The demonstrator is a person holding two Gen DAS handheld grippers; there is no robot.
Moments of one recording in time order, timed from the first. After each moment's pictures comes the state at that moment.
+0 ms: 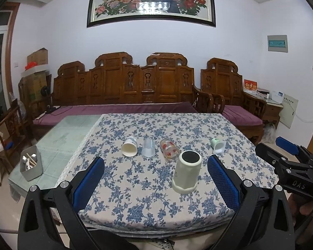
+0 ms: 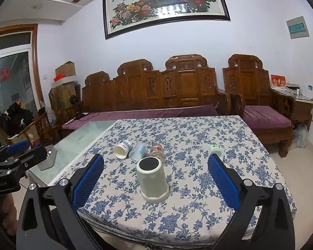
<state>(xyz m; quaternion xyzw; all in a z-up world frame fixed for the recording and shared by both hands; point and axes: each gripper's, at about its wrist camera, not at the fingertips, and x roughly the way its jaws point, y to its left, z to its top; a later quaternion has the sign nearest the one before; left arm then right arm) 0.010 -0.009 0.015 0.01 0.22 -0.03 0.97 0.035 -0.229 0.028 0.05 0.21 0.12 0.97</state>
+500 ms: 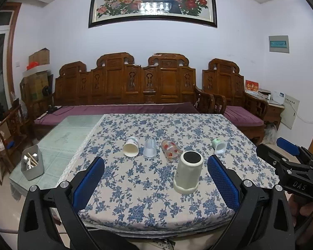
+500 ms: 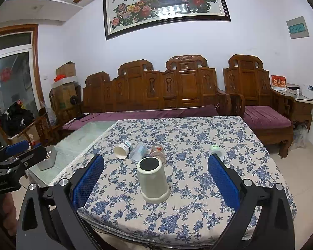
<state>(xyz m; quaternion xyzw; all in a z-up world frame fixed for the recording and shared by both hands) 0.010 -0.007 0.016 0.01 0.22 -0.03 0.97 0.037 -0.229 0.029 0.05 0.21 0.13 0.97</state>
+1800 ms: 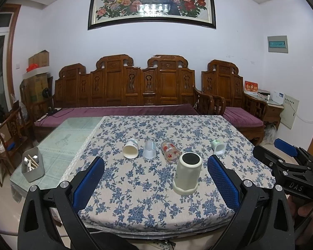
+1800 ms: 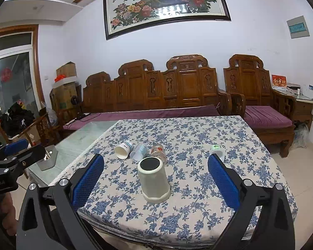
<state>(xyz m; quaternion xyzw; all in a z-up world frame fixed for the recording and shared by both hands) 0.009 -0.007 0.020 0.01 0.22 -0.03 0.98 0.036 -0.228 0.028 0.05 0.21 0.13 0.97</state>
